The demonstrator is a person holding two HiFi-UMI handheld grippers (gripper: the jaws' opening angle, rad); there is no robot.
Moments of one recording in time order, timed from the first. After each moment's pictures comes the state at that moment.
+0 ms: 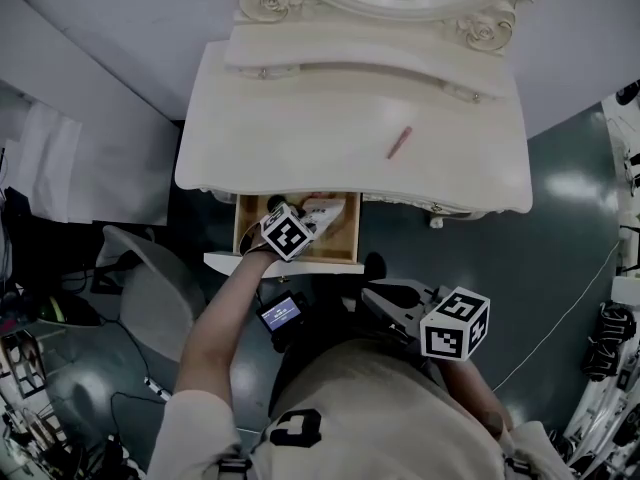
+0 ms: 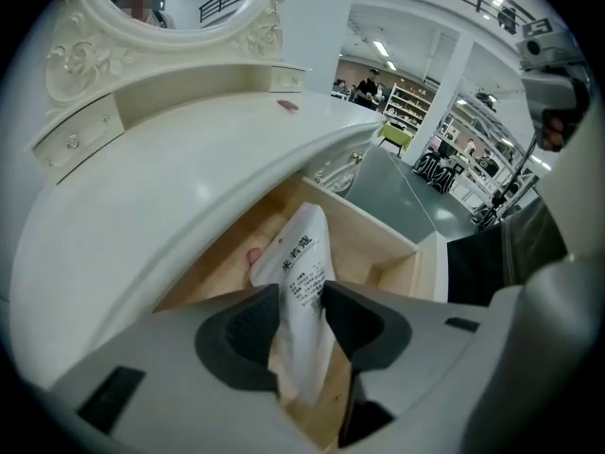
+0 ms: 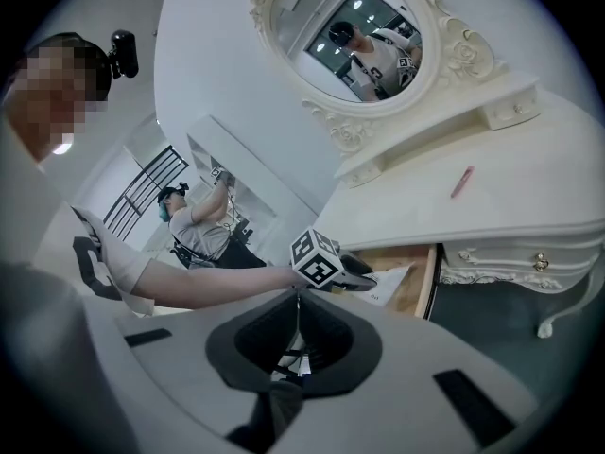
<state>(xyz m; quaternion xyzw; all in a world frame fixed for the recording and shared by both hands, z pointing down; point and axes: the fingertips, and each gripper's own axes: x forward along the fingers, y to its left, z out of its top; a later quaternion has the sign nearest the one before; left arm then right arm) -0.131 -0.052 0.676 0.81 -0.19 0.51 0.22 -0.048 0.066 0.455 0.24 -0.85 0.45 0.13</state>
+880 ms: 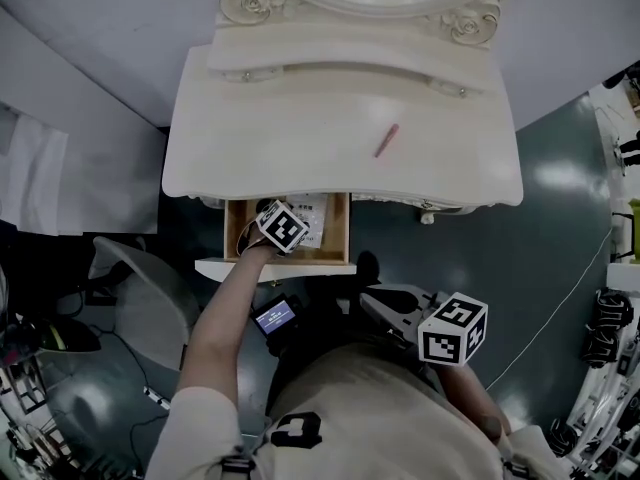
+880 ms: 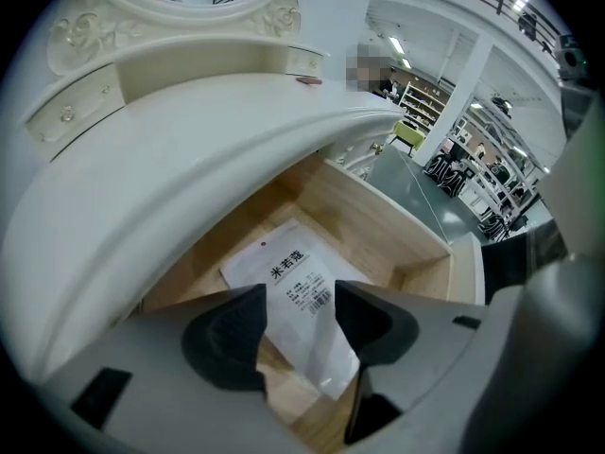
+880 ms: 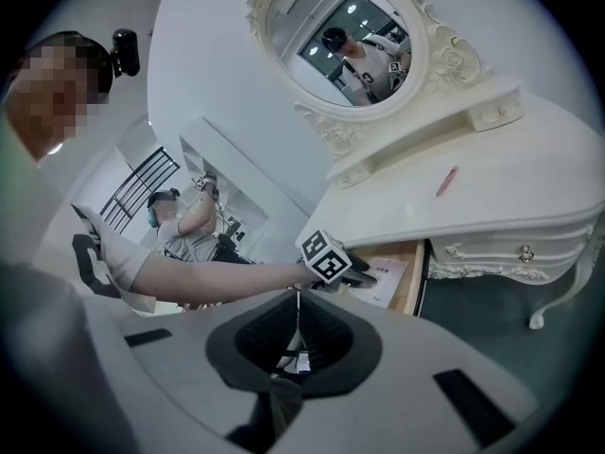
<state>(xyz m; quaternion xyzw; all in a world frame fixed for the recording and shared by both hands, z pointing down) -0.131 -0.072 0.711 0.79 -0.22 0.52 0.24 -0.037 0.072 0.460 0.26 -0.84 0.46 0.13</state>
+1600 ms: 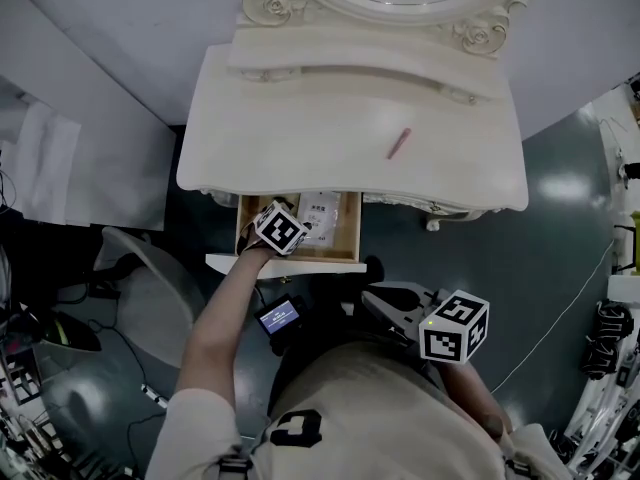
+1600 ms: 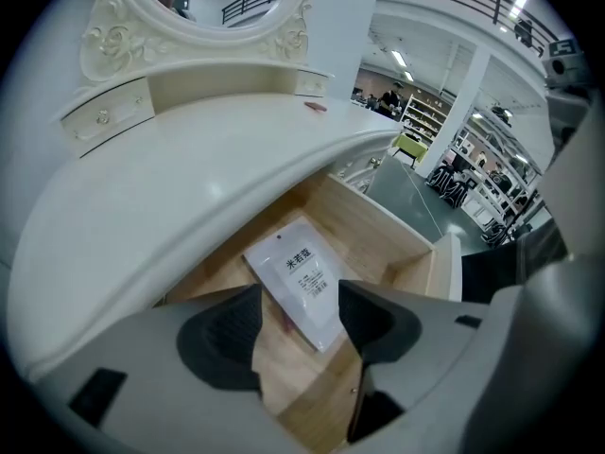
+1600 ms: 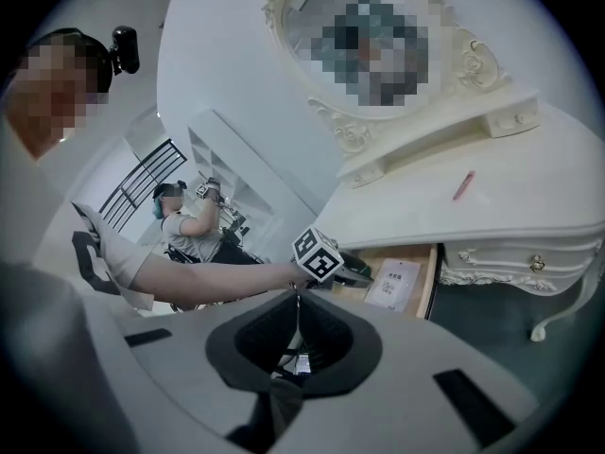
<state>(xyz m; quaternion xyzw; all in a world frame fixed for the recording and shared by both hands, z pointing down) -0.156 -0.064 0.686 0.81 -0.24 0.49 0.24 -0.058 0.078 0.454 0.25 -0.85 0.44 0.14</state>
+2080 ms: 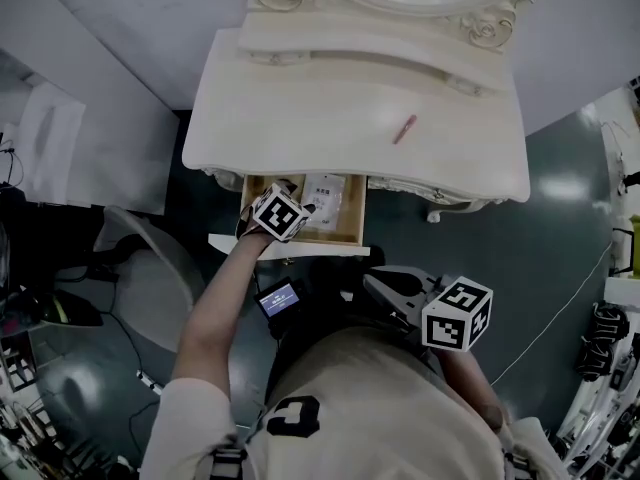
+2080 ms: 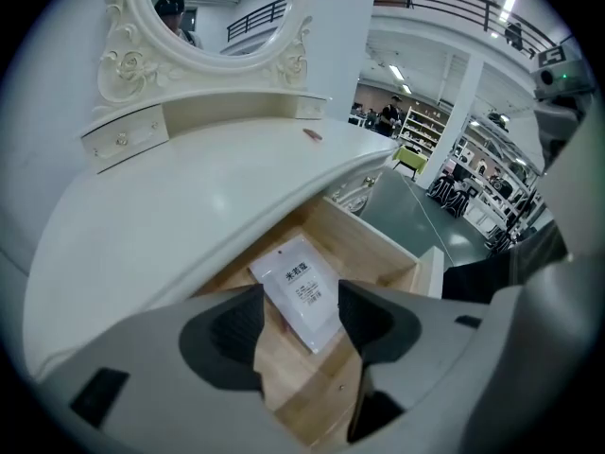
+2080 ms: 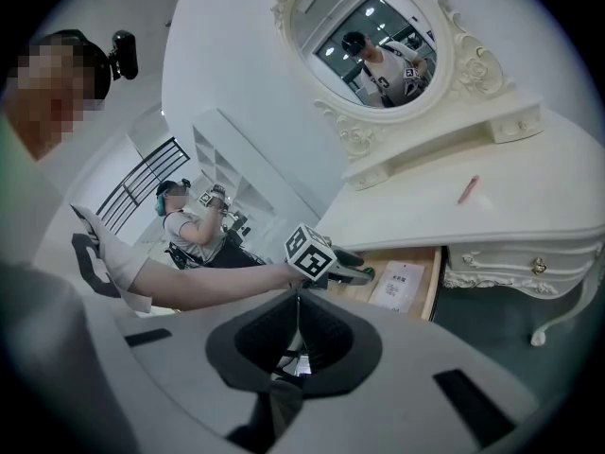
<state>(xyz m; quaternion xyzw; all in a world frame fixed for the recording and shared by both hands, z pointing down) -0.159 -0.062 0.654 0.82 -0.26 0.45 0.23 -0.065 0.085 0.447 0.25 -0.86 0.43 0.14</state>
